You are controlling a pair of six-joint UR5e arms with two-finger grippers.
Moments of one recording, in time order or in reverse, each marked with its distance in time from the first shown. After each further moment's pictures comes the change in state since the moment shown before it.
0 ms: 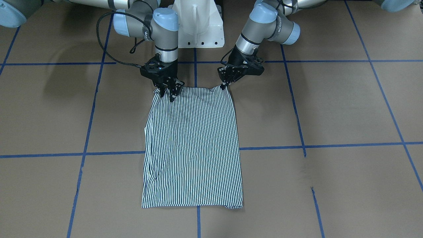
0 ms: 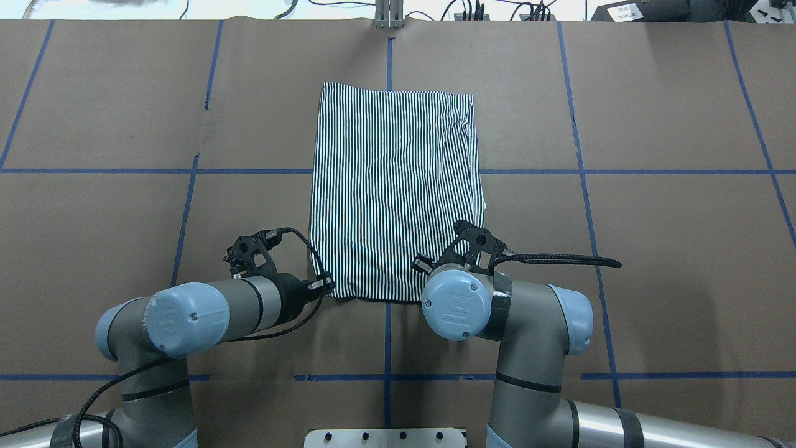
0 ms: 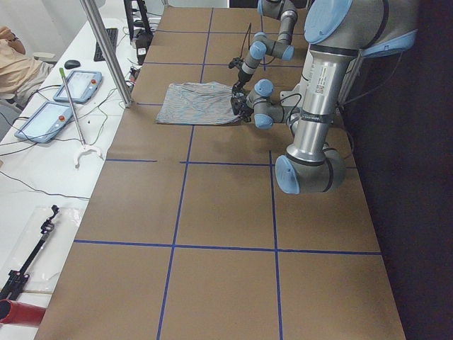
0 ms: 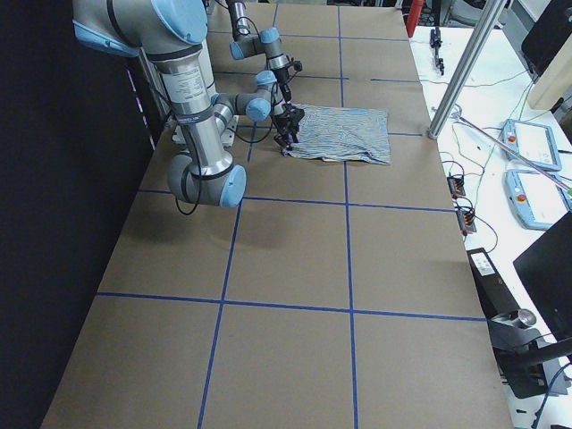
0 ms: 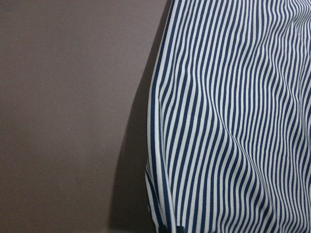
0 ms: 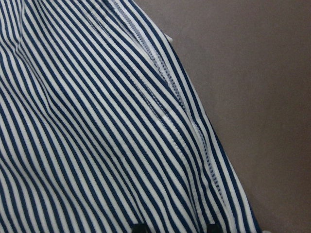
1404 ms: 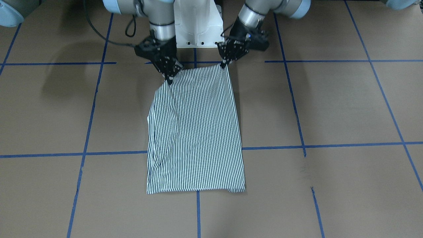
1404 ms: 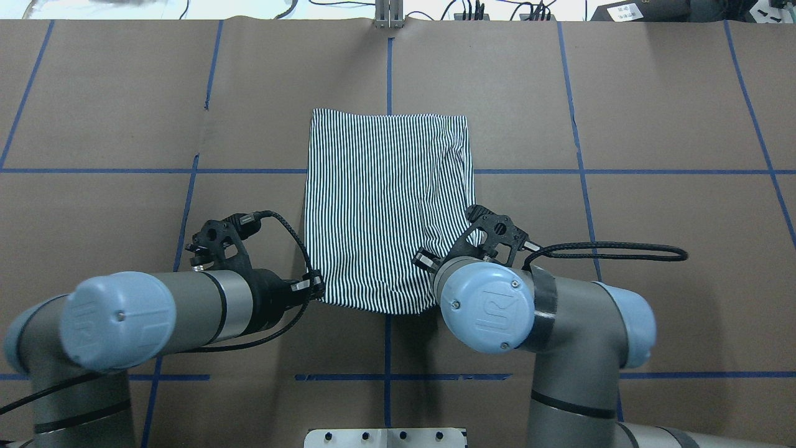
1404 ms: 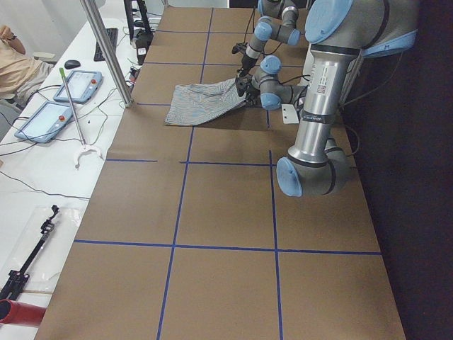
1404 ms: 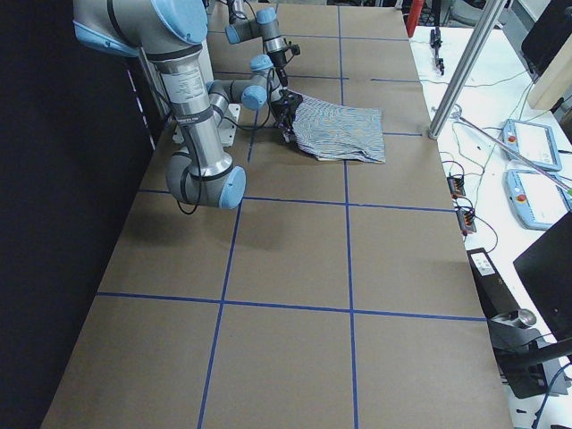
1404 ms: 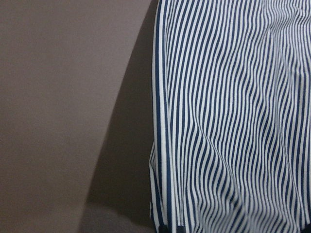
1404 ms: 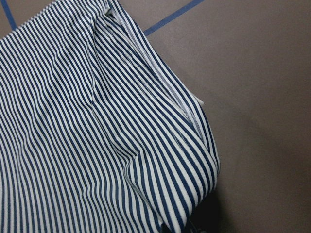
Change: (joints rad) left arm -0.011 0.029 -0.408 0.389 -0.057 0.028; right arm 0.000 -0.015 0.322 -0.208 0.027 0.002
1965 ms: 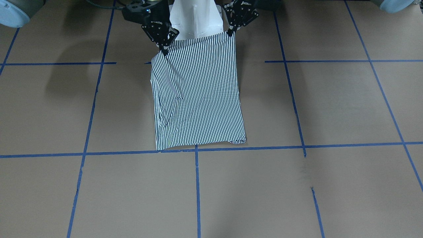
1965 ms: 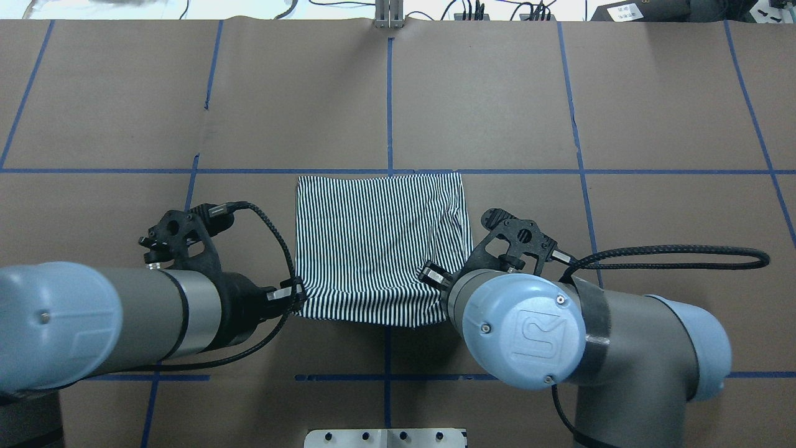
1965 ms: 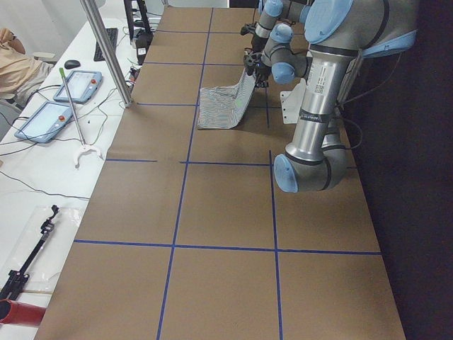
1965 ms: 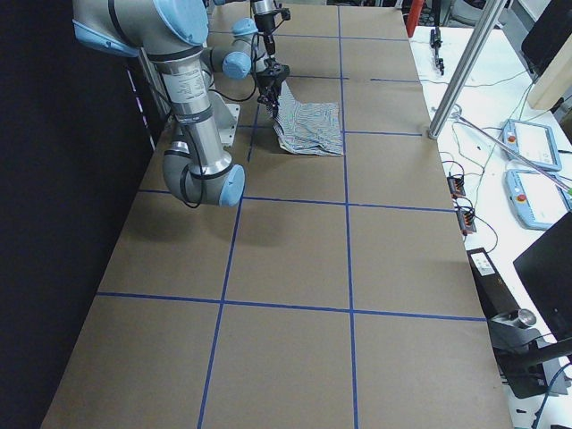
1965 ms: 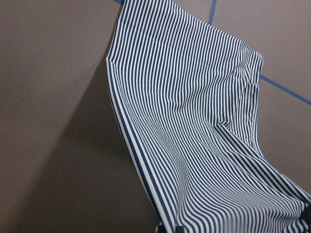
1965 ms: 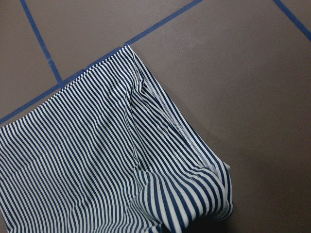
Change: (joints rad) left arm -0.016 -0.076 -0.140 0.319 -0.041 0.031; right arm -0.024 0.034 0.129 -0.173 0.020 -0.002
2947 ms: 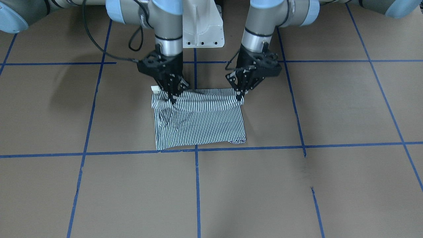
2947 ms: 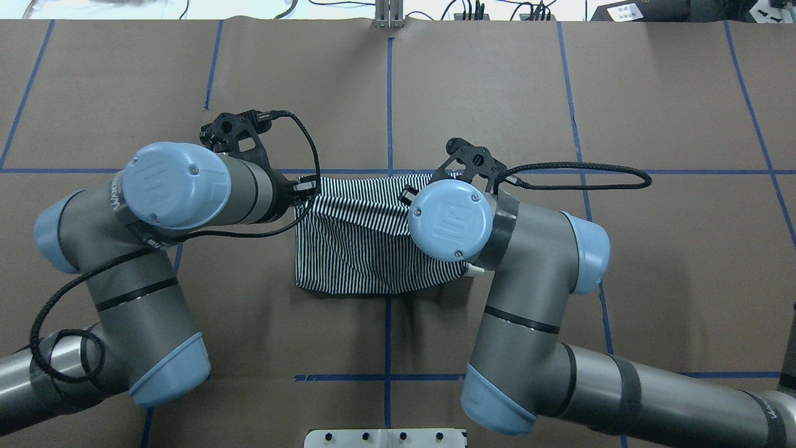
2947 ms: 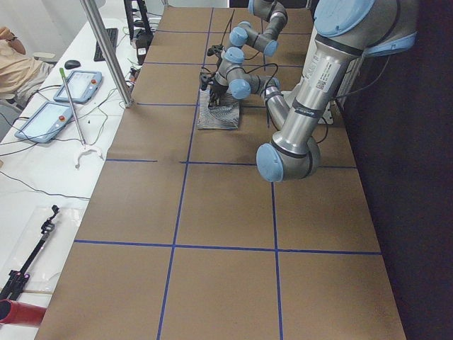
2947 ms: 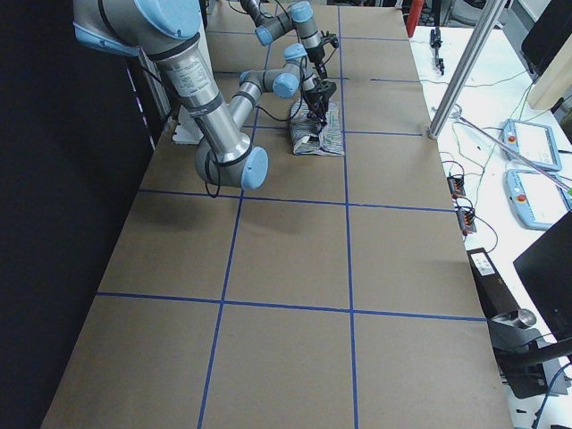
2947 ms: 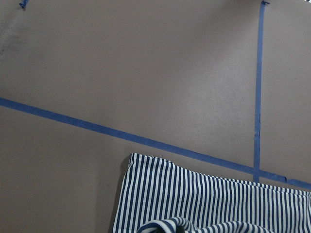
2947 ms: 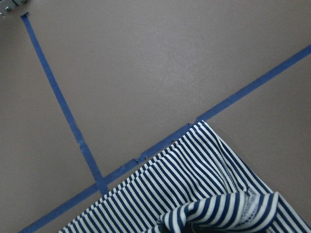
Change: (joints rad) left arm -0.248 -0.151 0.519 -0.241 -0.005 0.215; right arm 0.208 0.192 -0.586 0.376 0.004 -0.109
